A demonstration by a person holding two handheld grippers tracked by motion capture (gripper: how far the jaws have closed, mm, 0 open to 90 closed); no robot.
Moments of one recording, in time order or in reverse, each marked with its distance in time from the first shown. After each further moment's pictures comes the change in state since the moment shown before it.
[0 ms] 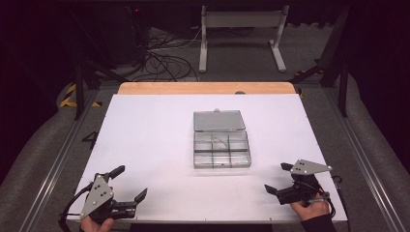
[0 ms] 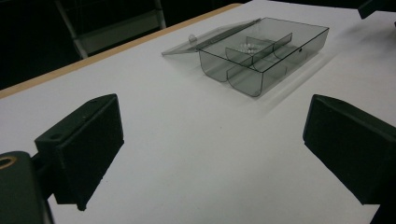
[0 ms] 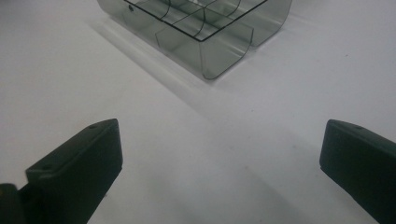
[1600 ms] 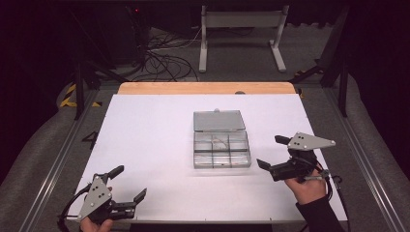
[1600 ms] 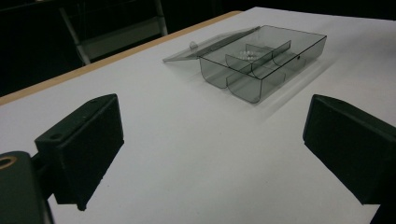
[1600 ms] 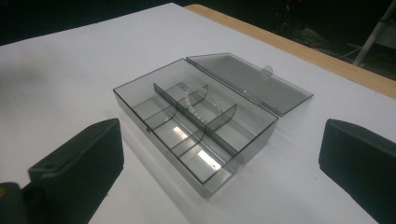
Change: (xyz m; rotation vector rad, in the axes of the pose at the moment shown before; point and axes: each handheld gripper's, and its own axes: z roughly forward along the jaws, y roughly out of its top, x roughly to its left) left arm -0.002 0.001 -0.004 -0.028 0.013 0.009; right arm 0.007 0.088 -0.015 -0.136 0.009 -0.075
